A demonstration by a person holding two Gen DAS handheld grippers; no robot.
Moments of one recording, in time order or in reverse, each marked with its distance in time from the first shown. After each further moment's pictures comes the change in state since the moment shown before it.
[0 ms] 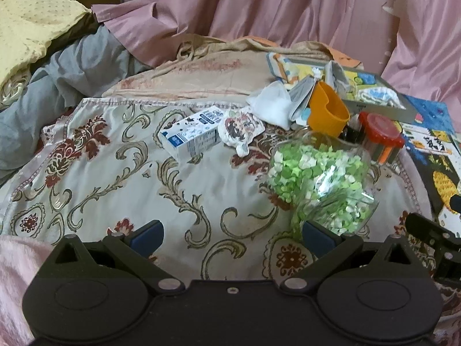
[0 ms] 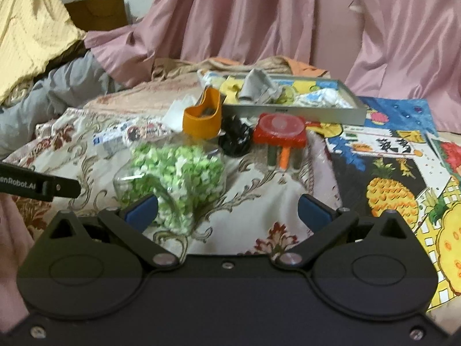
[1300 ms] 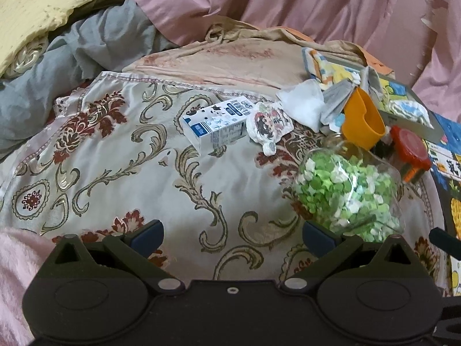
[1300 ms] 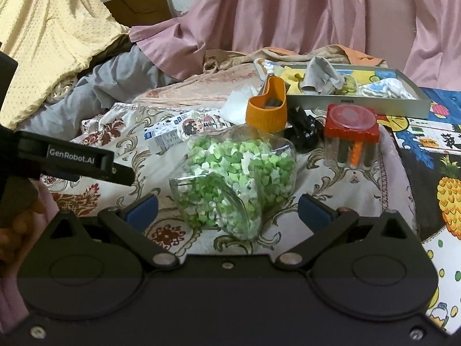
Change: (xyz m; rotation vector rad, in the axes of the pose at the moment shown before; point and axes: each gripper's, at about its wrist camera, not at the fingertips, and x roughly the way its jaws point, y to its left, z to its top) left arm 0.021 0.020 0.015 -0.140 0.059 0.045; right arm 0.039 0.023 0.009 -0.015 0.021 0.239
